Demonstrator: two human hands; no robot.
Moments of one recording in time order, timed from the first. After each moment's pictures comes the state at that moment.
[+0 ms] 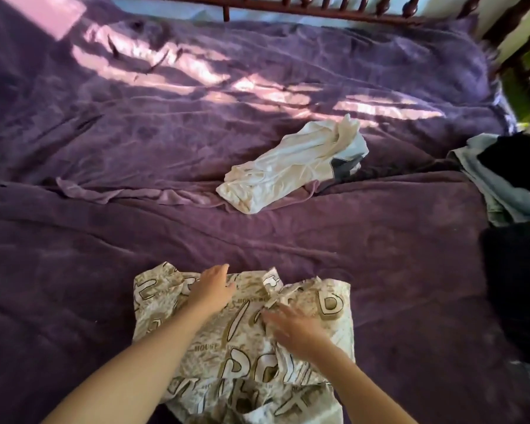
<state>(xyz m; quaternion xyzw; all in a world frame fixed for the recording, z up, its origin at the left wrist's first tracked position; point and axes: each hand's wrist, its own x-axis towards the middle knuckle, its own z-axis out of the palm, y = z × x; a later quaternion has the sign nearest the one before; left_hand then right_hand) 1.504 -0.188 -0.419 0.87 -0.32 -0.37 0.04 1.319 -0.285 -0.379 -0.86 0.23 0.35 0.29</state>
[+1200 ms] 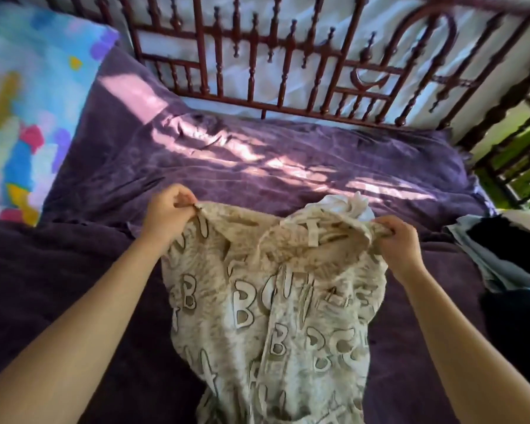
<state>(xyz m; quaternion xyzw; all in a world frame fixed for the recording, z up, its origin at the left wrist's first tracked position) 1.656 -0.126 -0.191 0.81 -0.20 -0.12 0.54 1.406 -0.377 -0.180 -0.79 0.46 -0.23 0.33</state>
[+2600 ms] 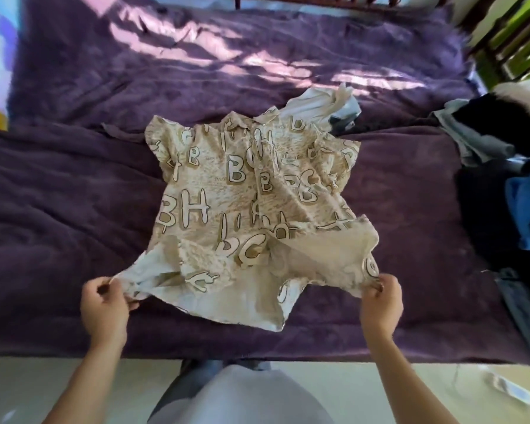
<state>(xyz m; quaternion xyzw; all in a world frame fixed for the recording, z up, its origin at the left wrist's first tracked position) 1.426 0.091 -0.364 0.82 0.12 -0.08 0.55 1.156 -0.191 -0.342 -0.65 0.69 -0.18 0.25</state>
